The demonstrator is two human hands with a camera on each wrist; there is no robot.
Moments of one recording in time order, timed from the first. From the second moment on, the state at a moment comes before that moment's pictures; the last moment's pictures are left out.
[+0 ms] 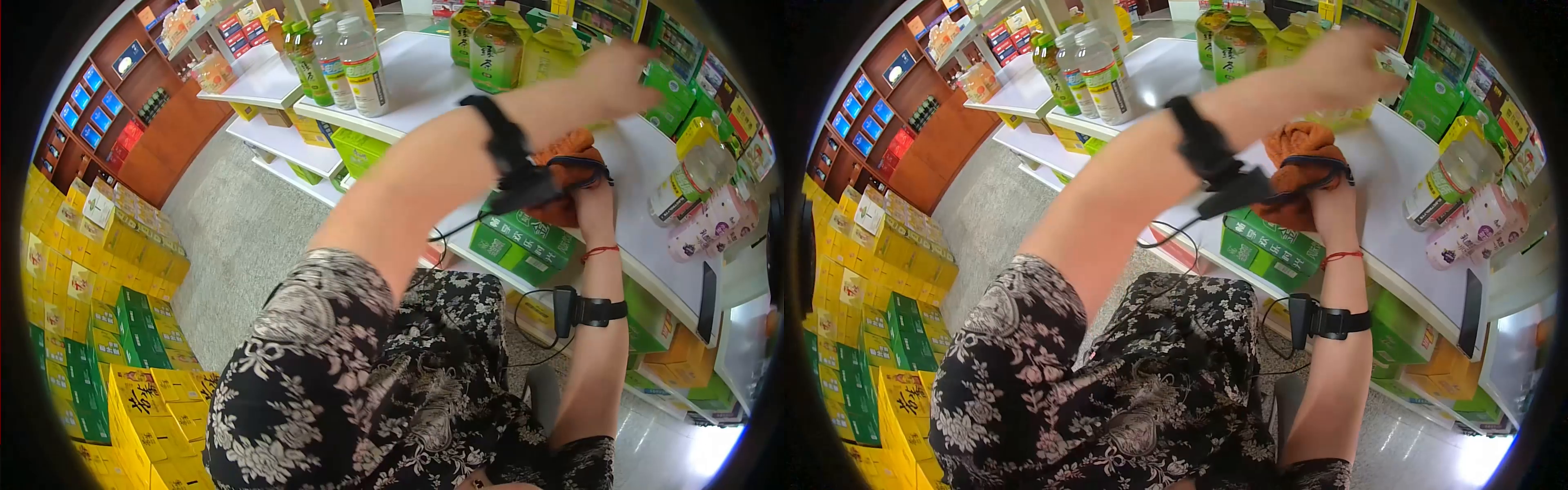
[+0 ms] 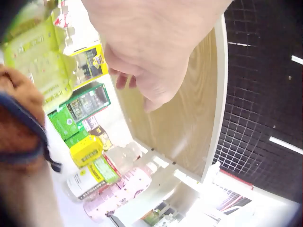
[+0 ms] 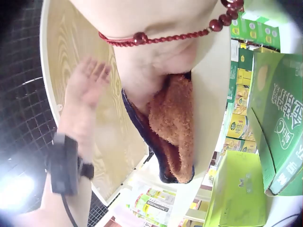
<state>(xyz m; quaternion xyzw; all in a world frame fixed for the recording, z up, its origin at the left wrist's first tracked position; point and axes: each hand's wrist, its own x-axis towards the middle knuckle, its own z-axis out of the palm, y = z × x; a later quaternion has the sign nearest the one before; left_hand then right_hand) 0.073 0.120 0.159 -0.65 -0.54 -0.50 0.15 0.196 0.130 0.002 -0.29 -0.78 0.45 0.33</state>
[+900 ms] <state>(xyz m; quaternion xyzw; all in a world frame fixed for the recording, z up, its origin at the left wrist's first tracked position) -0.173 -0.069 0.032 -0.20 -0.76 -0.54 0.31 0.194 0.138 -0.006 -0.28 -0.69 0.53 0.40</state>
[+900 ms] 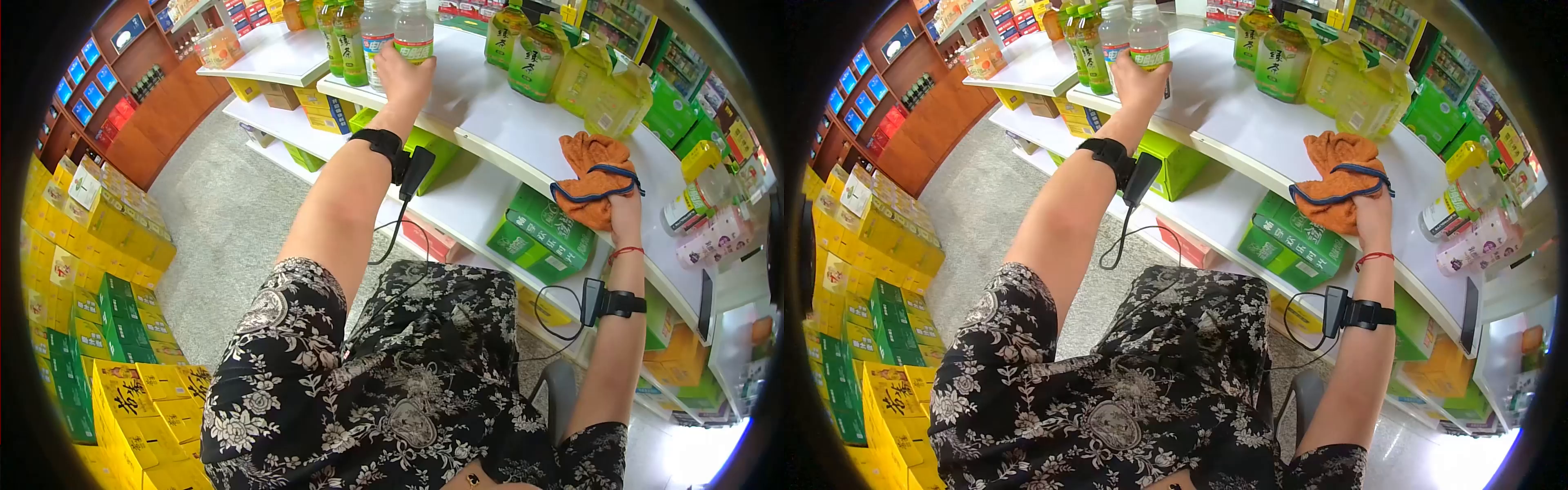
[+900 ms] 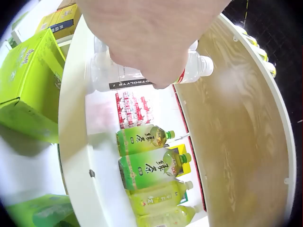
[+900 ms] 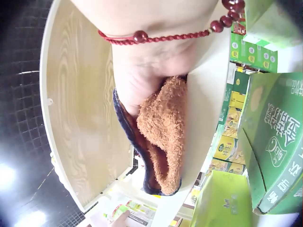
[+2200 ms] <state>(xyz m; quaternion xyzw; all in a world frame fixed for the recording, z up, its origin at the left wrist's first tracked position) -0.055 -0.010 0.009 -0.54 -0.61 -0.57 -0.11 0.164 0.126 0.034 -0.20 -0.70 0.55 0.40</state>
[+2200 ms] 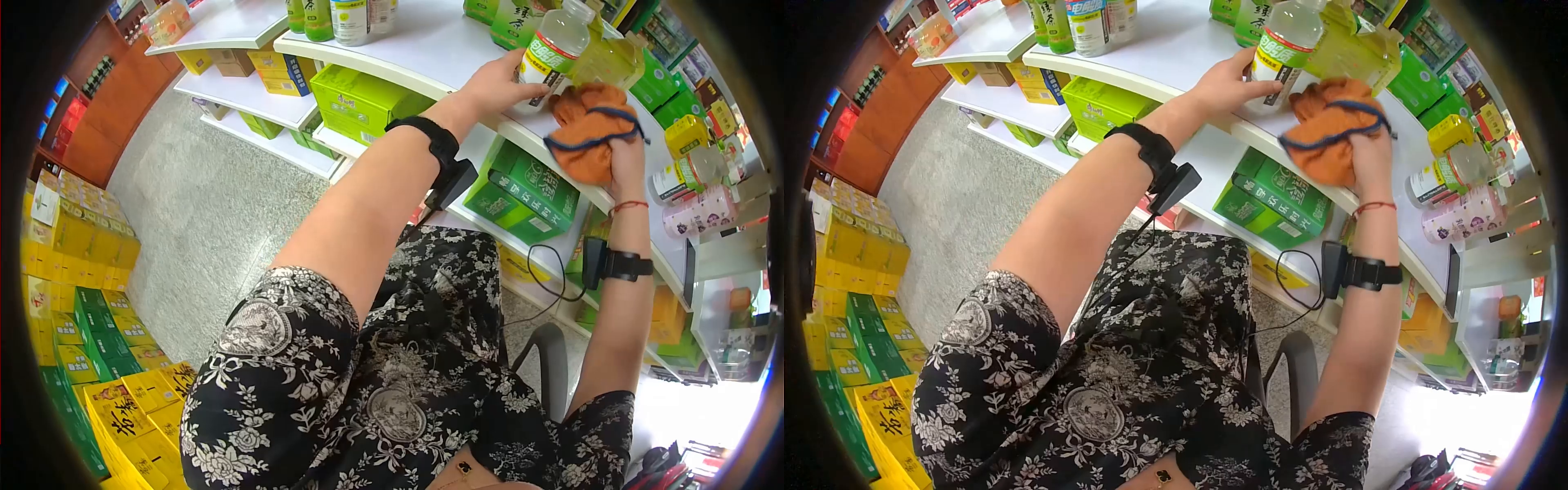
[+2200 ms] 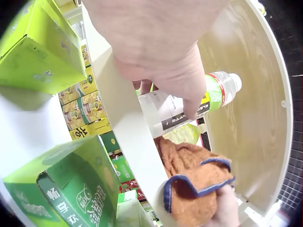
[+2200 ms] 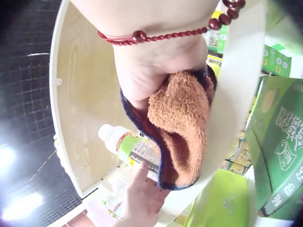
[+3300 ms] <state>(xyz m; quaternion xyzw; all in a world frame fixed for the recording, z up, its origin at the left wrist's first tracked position) -0.056 -0.011 0.015 -0.52 -0.65 -0.53 -0.18 0.066 0.132 0.104 -0.16 -0.70 0.50 0.48</state>
